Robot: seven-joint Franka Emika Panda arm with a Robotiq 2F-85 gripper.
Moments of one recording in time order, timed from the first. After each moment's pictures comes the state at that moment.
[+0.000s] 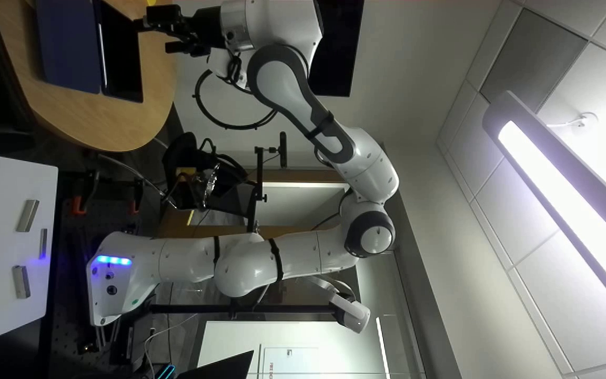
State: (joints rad) arm 0.16 0.12 0.27 -2.19 -0.23 2.20 0.44
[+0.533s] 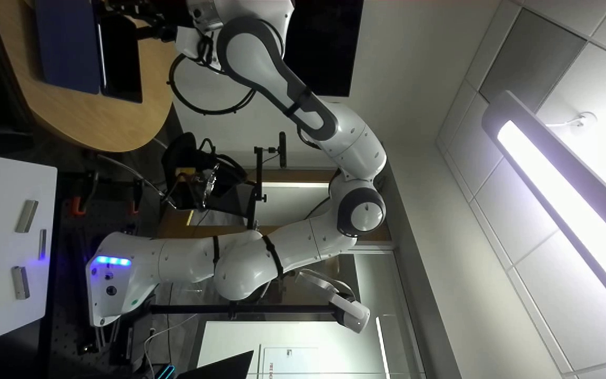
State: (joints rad) arm 0.24 0.31 0.20 -2.07 -0.23 2.20 0.43
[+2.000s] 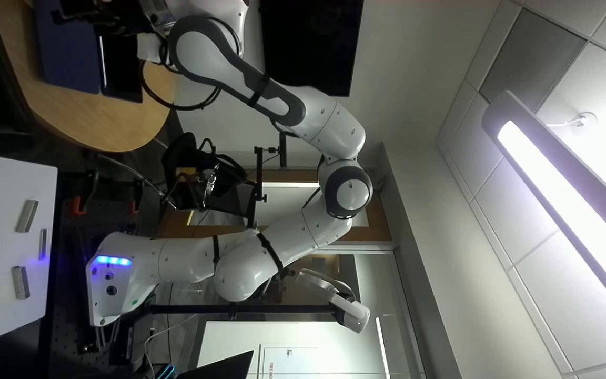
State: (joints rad) arm 0.28 0.47 0.14 -2.08 -0.25 2.36 0.23
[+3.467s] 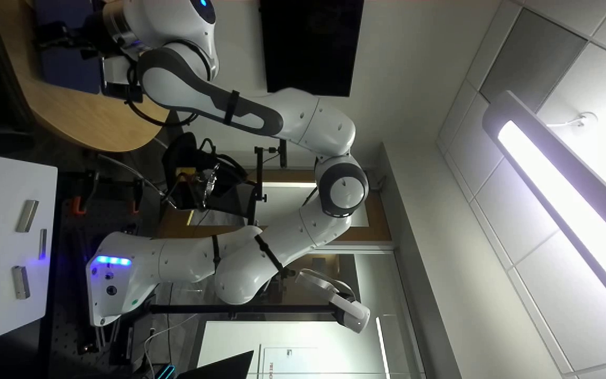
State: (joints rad) arm 0.40 0.52 0.02 -2.18 -0.40 2.45 0.42
